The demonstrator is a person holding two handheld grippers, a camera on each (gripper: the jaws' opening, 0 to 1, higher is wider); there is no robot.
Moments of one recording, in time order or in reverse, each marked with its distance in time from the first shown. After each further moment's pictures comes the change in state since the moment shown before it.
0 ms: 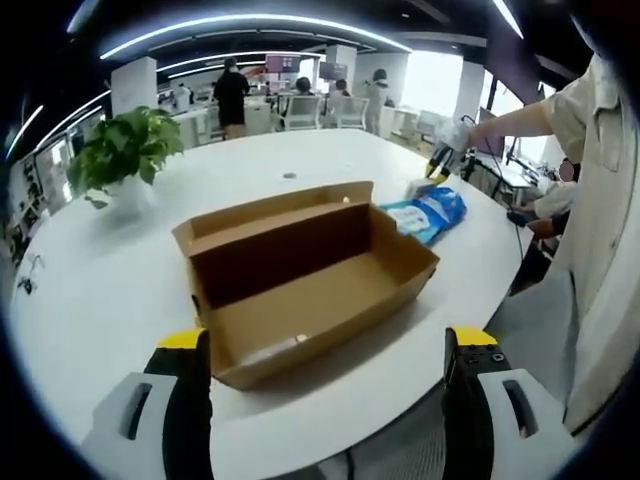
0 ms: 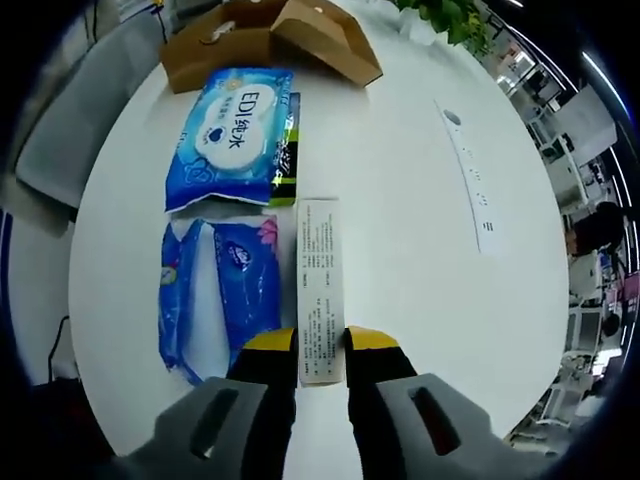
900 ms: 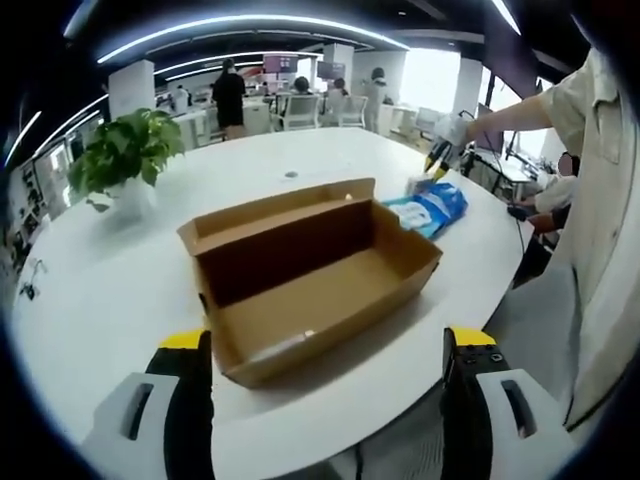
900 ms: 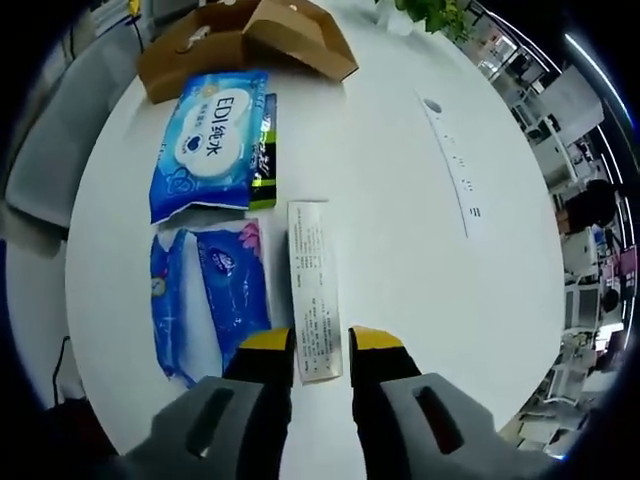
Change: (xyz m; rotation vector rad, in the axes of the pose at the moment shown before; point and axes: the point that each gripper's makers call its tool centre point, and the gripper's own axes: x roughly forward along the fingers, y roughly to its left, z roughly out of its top) left arm -0.006 0.008 -0.004 0.033 0.009 0.001; right arm -0.008 -0.008 0.002 0.082 0.012 -0.053
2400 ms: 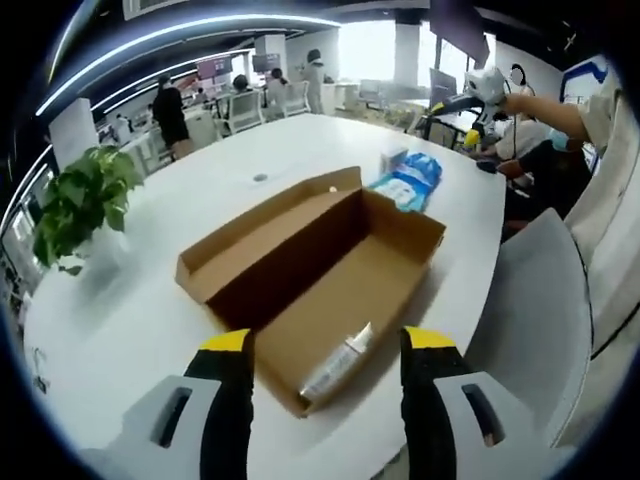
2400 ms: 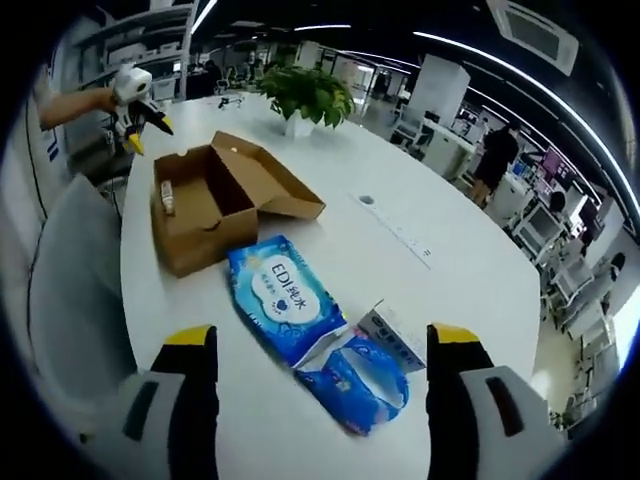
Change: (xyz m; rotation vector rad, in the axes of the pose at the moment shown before) left arm 0.015 0.038 0.024 0.257 0.080 -0.160; right arm -0.113 0.120 0.104 0.484 -0.406 -0.309
